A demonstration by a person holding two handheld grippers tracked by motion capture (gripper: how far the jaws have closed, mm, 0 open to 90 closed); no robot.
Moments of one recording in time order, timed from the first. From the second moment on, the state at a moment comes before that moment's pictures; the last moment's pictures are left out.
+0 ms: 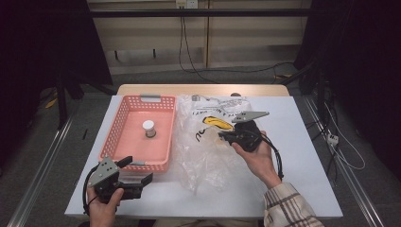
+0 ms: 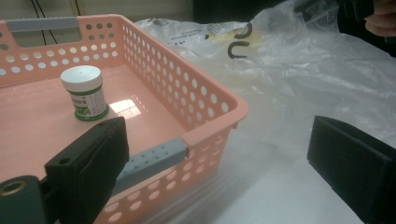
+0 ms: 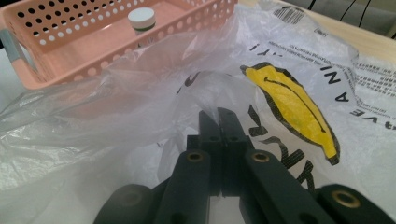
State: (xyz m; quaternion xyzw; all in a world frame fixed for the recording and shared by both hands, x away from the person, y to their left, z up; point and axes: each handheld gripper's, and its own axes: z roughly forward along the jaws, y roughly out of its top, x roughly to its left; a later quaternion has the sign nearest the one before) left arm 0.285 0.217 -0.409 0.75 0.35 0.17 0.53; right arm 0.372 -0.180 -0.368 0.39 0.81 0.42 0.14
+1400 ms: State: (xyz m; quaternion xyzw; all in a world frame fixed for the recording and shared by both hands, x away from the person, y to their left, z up) left arm 0.291 0.208 -0.389 0.79 0.34 0.17 0.49; right arm 0.372 -0.189 -0.356 0.37 0.79 0.47 0.15
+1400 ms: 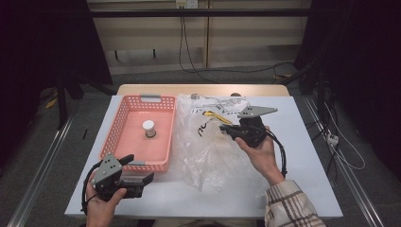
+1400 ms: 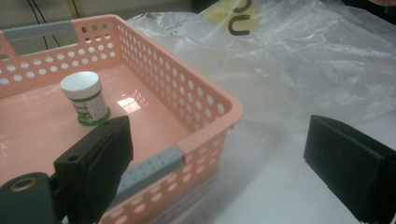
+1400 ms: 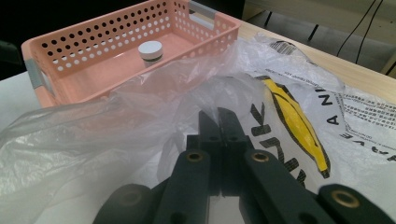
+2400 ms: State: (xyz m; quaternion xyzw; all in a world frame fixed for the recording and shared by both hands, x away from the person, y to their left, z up) left arm 0.396 0.208 -0.368 0.81 0.34 0.16 0.45; right arm 0.376 -0.186 -0.358 0.36 0.79 0.47 0.14
